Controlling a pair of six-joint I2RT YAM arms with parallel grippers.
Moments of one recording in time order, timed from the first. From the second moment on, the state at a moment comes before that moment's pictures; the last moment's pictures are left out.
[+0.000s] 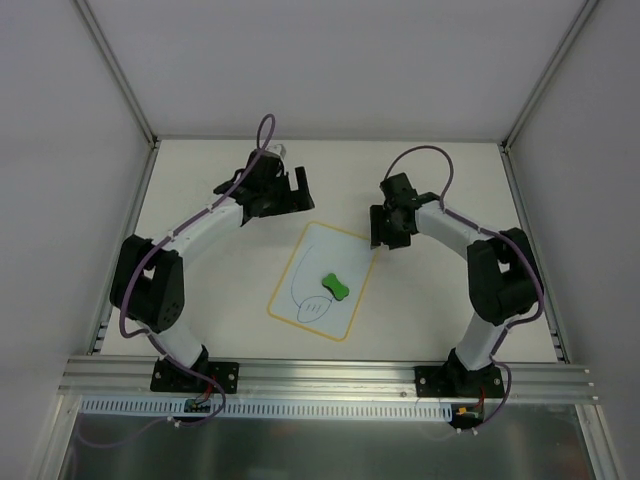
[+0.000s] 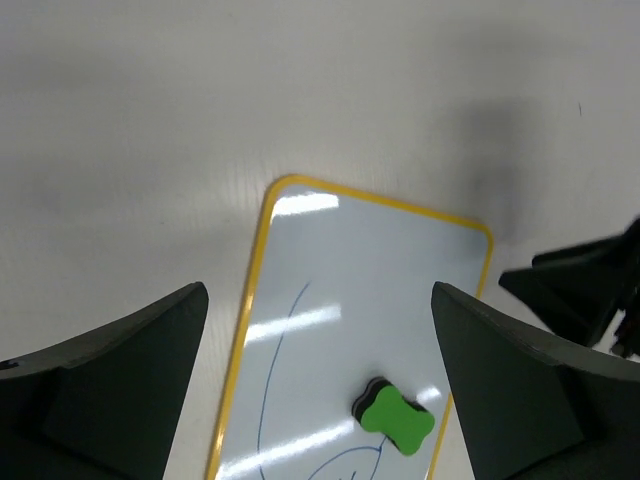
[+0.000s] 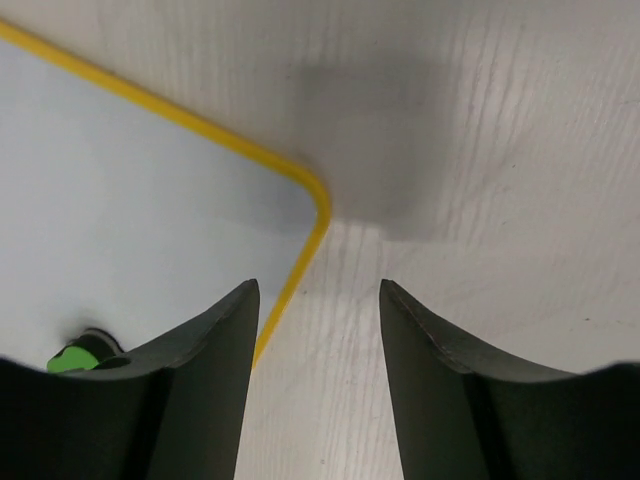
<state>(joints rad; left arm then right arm) -0.44 1.67 1.27 -0.34 0.07 -0.54 0.45 1.75 1.18 -0.58 -0.02 0.36</state>
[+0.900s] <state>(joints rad) -0.79 1.64 1.16 -0.41 0.21 0.02 0.40 1.96 1.34 -0.57 -0.06 0.31</state>
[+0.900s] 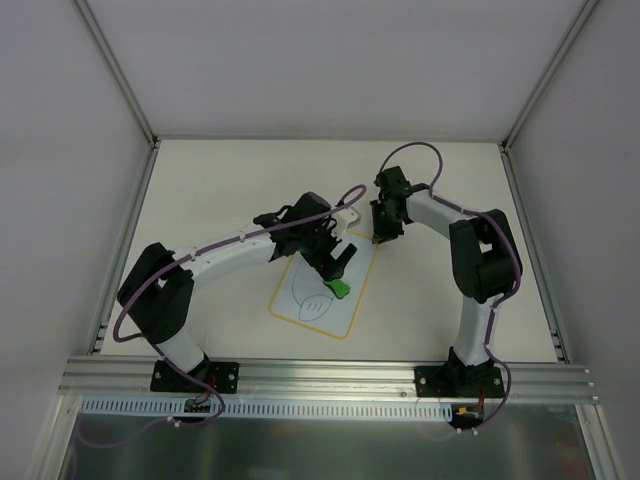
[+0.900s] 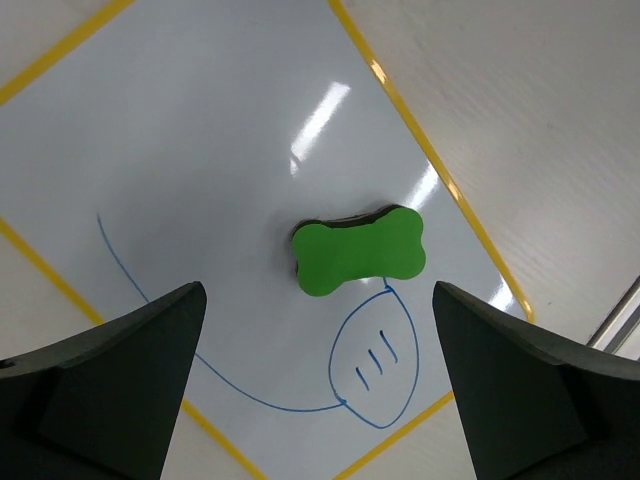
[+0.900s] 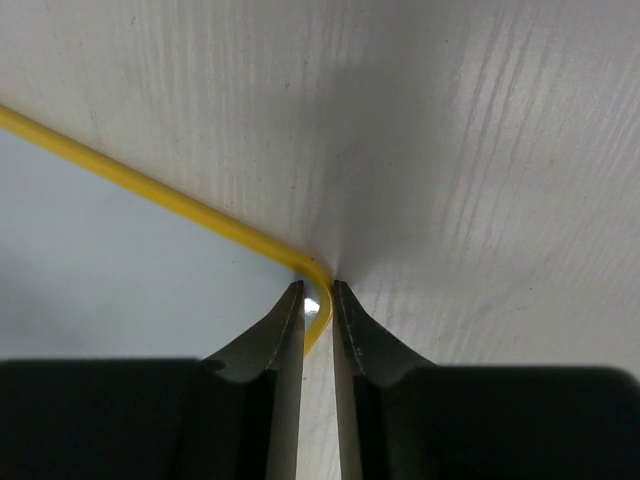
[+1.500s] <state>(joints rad) -0.86 1.80 1.22 -0.44 0.17 0.08 0.39 1.96 1.34 -0.56 -0.08 0.31</state>
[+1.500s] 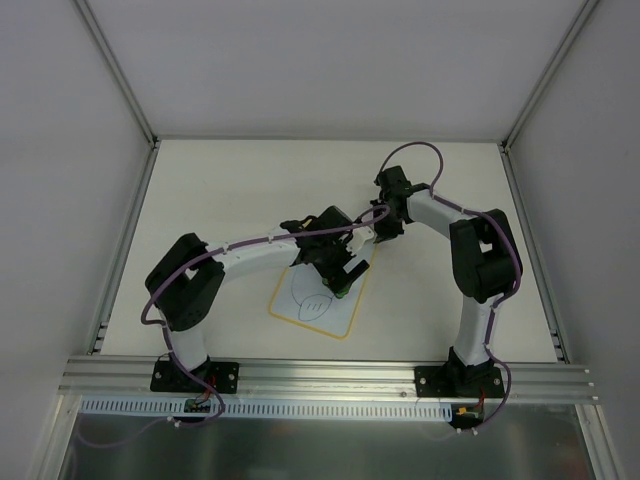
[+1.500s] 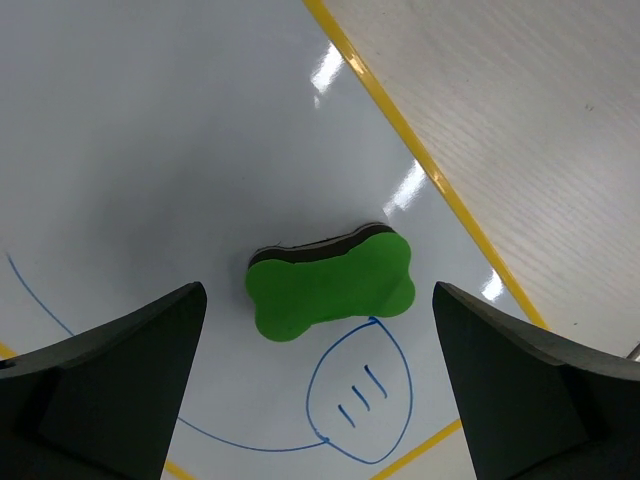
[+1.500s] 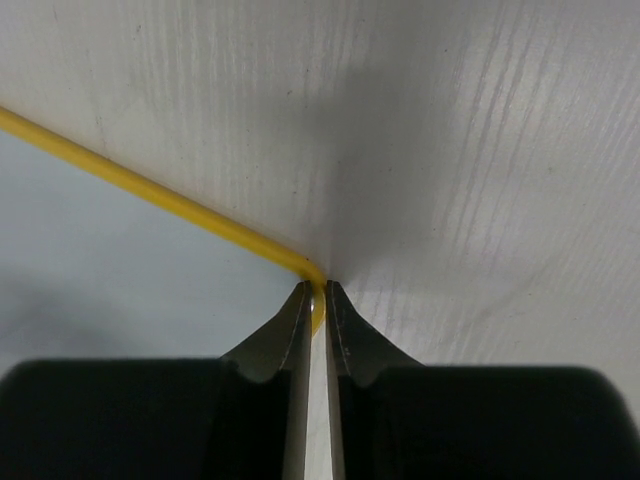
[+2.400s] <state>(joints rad) -0.92 1.86 1.26 -0.46 -0.02 -0.10 0.38 1.96 1.34 -0.56 -0.09 0.32</state>
